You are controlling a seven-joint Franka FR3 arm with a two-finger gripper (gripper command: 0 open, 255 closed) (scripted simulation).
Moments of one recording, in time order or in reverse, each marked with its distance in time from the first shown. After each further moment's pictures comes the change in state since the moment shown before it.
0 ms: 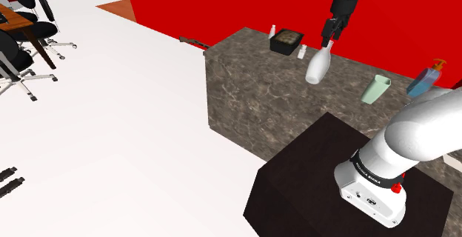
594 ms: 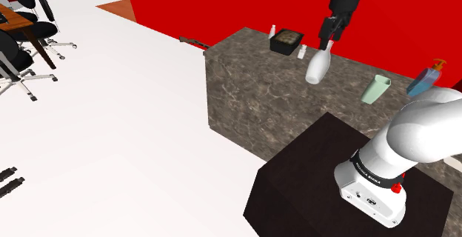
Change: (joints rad) arm 0.049 -0.238 0.190 -0.101 0.046 -0.163 0.198
